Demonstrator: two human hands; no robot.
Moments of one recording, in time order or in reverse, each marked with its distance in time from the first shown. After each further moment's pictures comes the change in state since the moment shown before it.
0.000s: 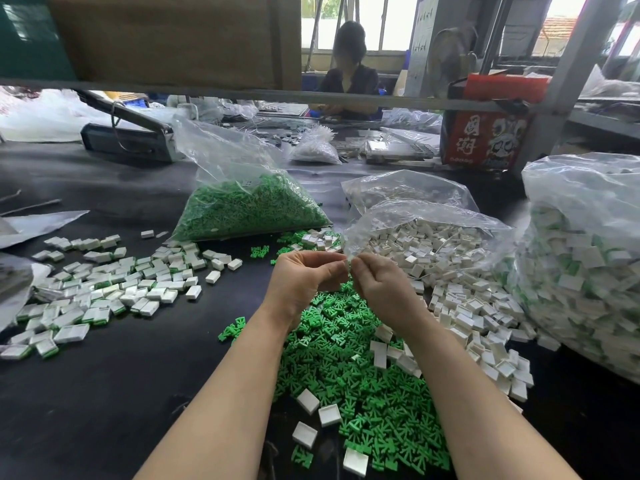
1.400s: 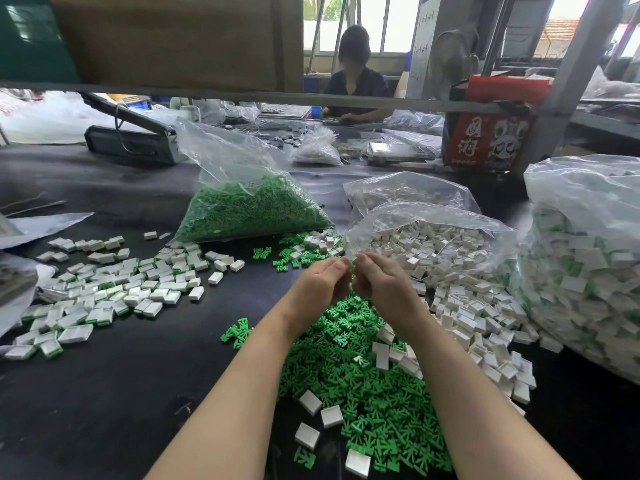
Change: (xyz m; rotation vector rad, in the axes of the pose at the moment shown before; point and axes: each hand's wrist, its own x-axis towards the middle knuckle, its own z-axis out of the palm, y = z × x) left_hand -0.004 -0.004 0.009 0.261 -0.221 -0.023; right_hand 0.001 -0.004 0.003 0.327 0.006 0.079
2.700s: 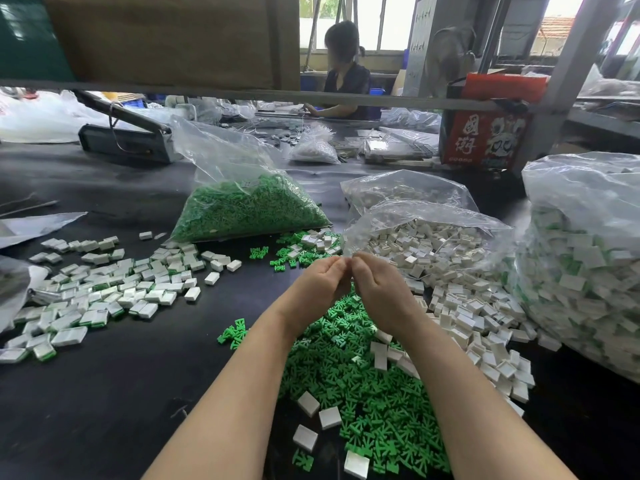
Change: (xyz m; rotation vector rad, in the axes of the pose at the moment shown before) left_hand 0.003 0.000 0.000 0.053 -0.085 0.045; right_hand -0.004 -0.001 0.002 -0.435 -0.001 -0.162
